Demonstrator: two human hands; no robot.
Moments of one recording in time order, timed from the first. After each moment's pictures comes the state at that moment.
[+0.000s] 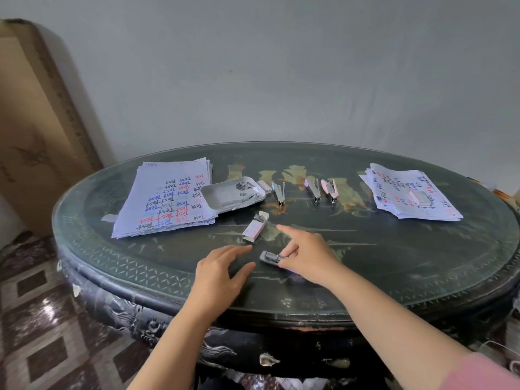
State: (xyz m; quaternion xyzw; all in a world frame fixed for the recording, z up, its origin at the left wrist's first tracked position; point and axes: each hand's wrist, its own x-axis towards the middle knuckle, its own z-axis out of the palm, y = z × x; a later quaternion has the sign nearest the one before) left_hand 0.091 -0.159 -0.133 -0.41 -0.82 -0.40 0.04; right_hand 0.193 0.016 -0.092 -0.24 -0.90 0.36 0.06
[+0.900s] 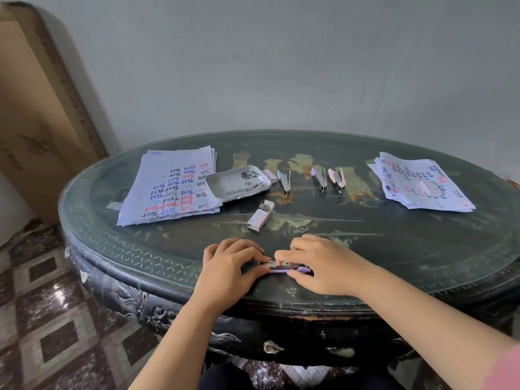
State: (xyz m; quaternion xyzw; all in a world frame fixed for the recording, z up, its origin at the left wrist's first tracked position) left_hand 0.093 -0.158 -0.147 -0.47 -0.82 -0.31 0.07; right_hand 0.223 0.028 -0.104 0.08 -0.99 0.04 0.08
